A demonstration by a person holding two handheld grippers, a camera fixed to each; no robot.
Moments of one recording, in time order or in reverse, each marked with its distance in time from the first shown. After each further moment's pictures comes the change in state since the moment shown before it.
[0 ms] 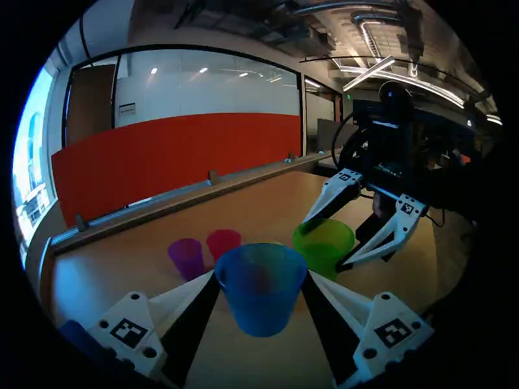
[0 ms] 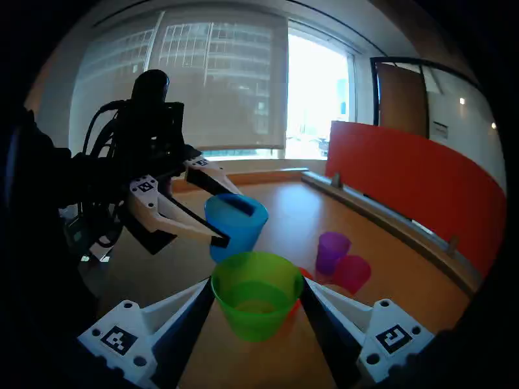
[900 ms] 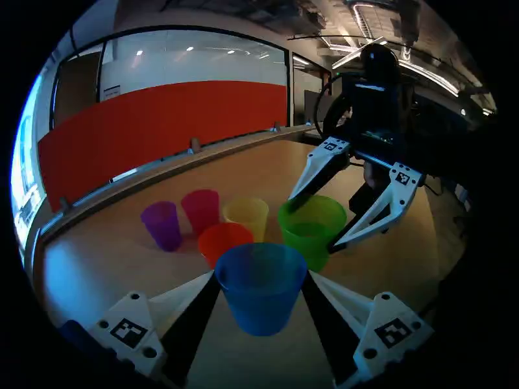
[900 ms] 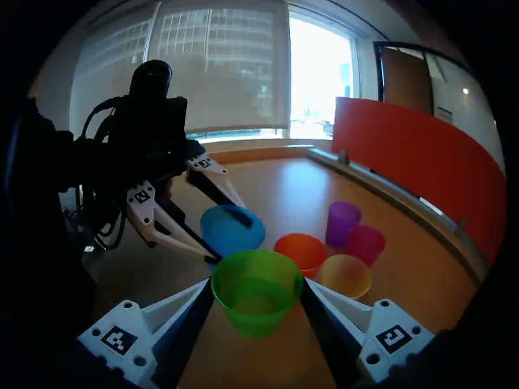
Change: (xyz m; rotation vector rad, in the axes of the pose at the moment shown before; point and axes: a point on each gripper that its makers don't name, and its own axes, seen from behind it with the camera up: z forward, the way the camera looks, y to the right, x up) left arm -0.068 0.029 0.023 -0.068 -0.130 0.026; right arm -0.047 -0.006 0.012 0.030 -0.095 0.021
